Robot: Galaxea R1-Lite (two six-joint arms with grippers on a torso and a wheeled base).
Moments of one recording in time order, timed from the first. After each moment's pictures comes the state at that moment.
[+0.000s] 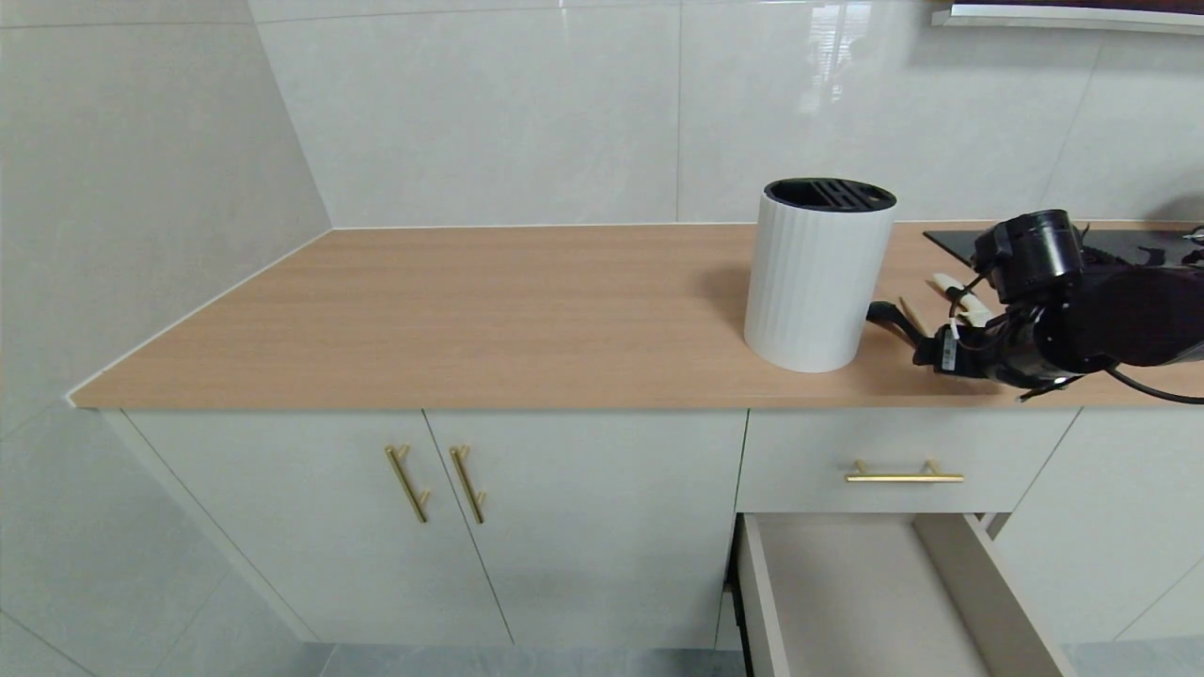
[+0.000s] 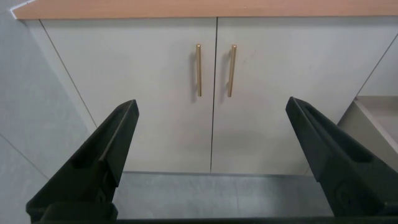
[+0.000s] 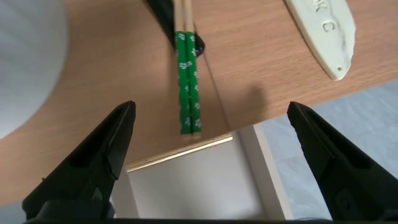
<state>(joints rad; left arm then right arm) 0.00 0.00 0.00 0.00 0.01 0.00 0.15 1.91 -1.35 0.11 -0.41 0.28</state>
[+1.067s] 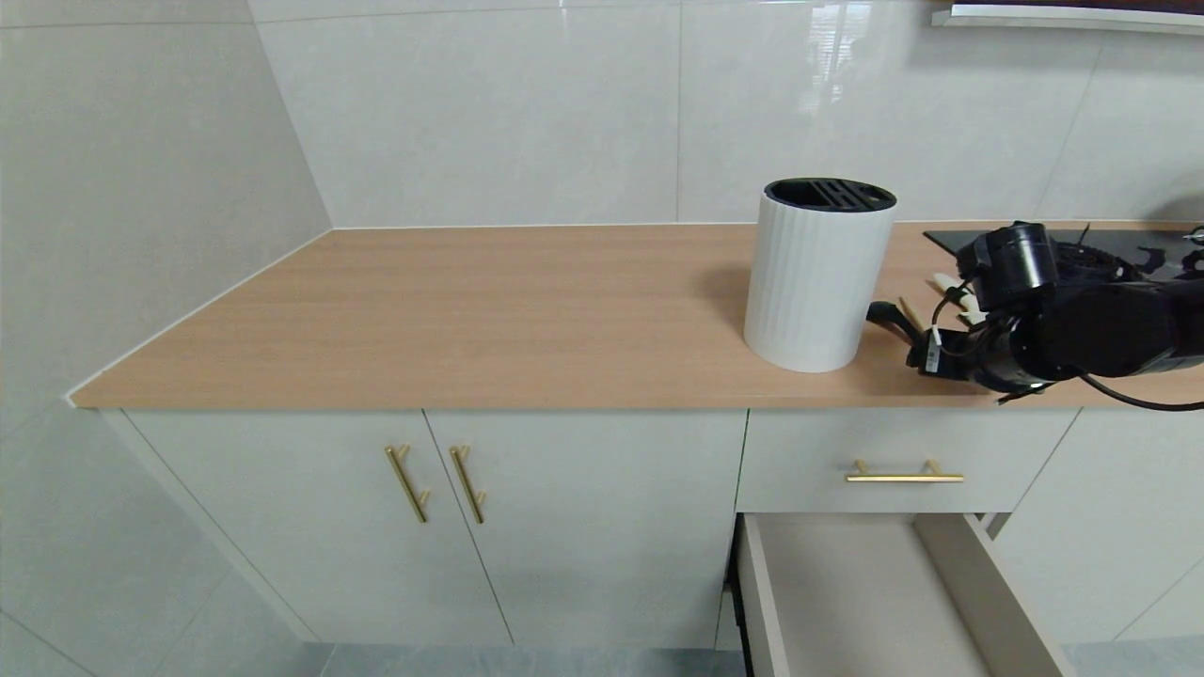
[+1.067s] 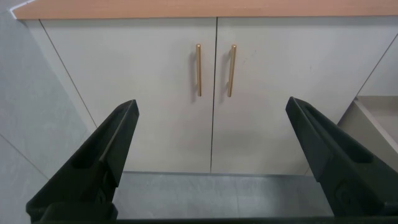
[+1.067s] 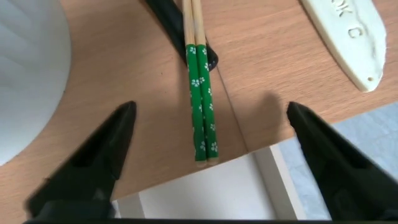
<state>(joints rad) 0.00 0.00 0.00 0.00 0.01 0.00 0.15 1.96 -1.35 0.04 -0.41 0.31</state>
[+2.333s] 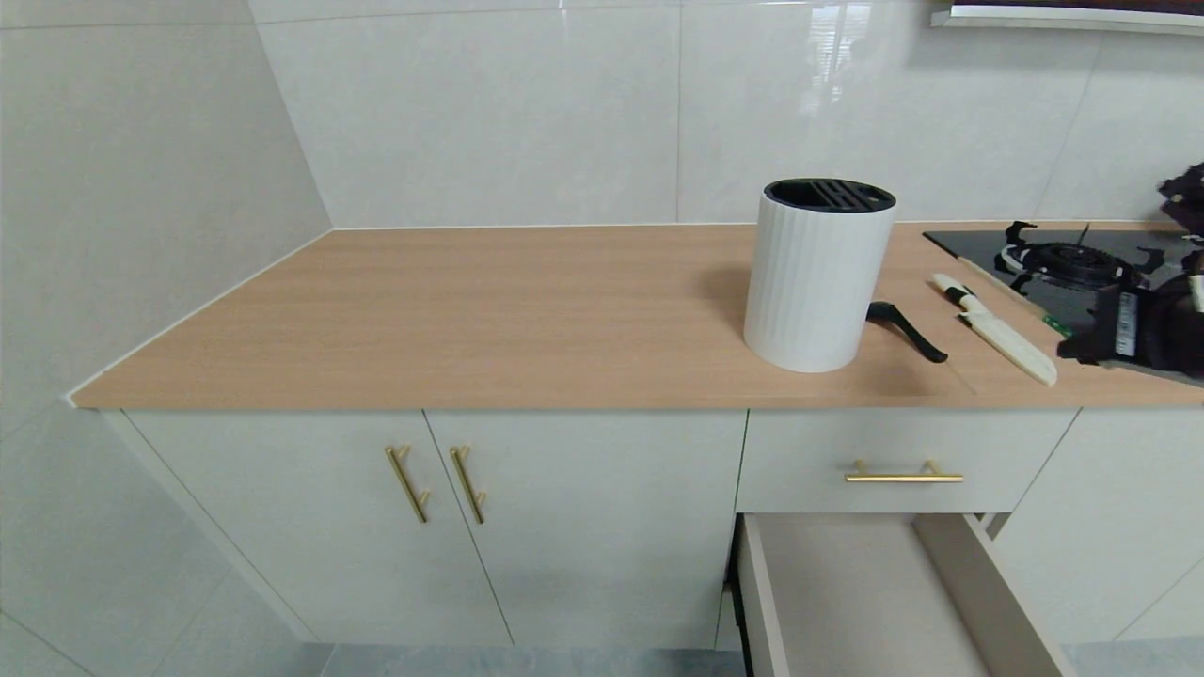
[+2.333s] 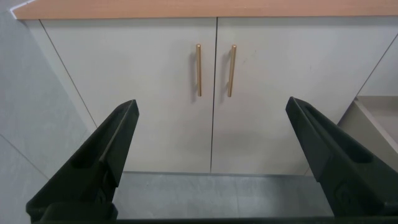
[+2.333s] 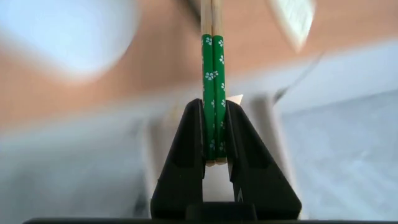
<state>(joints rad) 0.00 0.00 0.00 0.00 0.01 0.00 0.12 1.42 -1.24 0.44 -0.12 0.30</state>
